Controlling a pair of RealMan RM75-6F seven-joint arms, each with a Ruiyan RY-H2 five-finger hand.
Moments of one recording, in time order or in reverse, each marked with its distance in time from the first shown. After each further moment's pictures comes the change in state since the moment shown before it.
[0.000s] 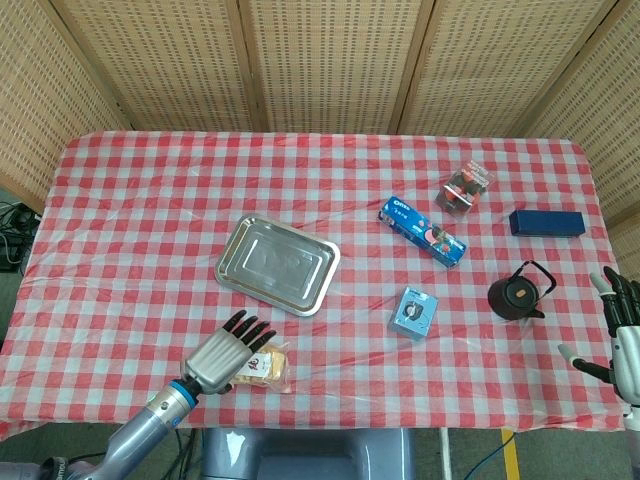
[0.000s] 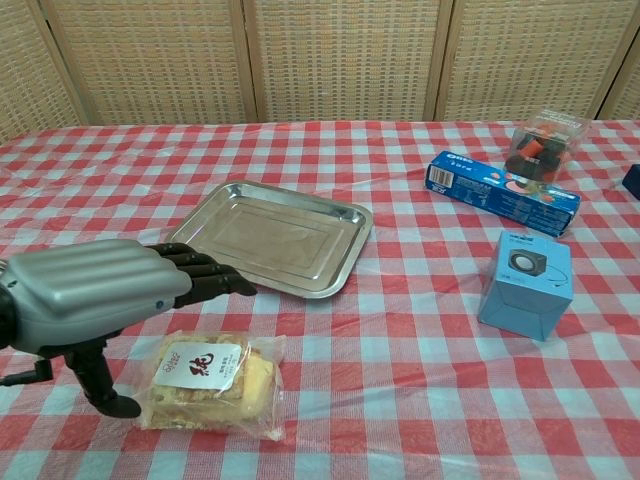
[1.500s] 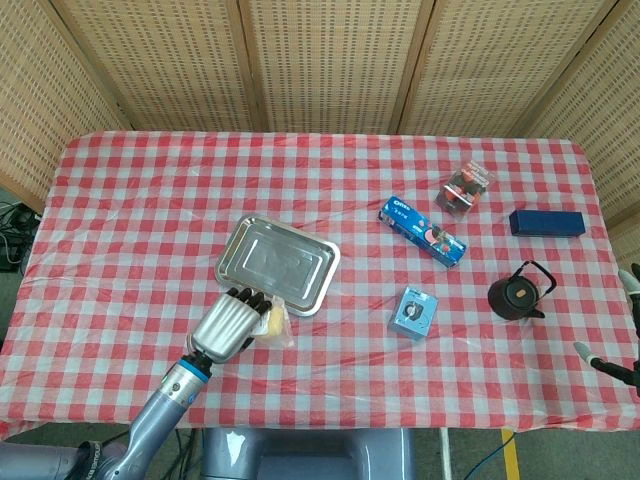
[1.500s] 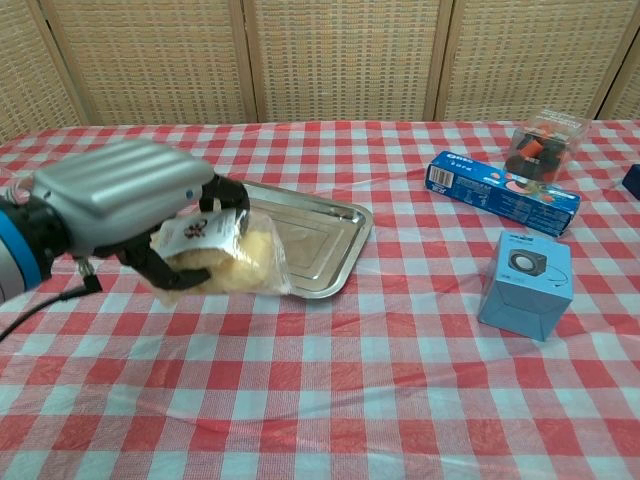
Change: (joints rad) left arm -0.065 -0.101 -0.058 0.122 0.136 0.257 -0.089; right arm -0.023 0.031 0.024 0.006 0.011 0.030 0.131
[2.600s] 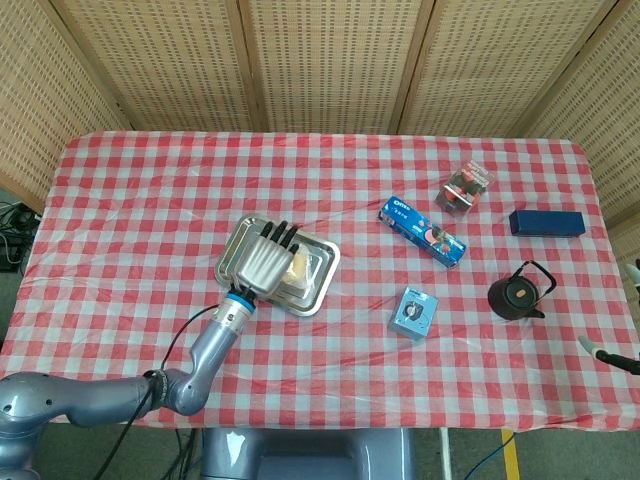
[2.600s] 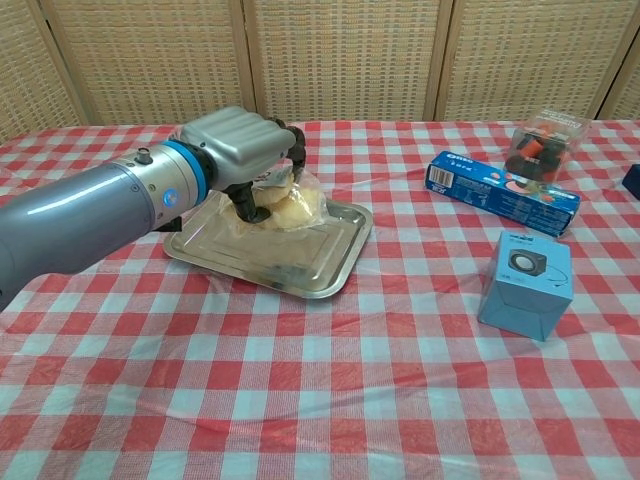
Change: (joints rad) left arm -0.316 -0.222 -0.164 0.489 -0.304 -0.161 0.086; right arm 0.026 -0.003 0.015 0.067 0.058 -0.096 0.132
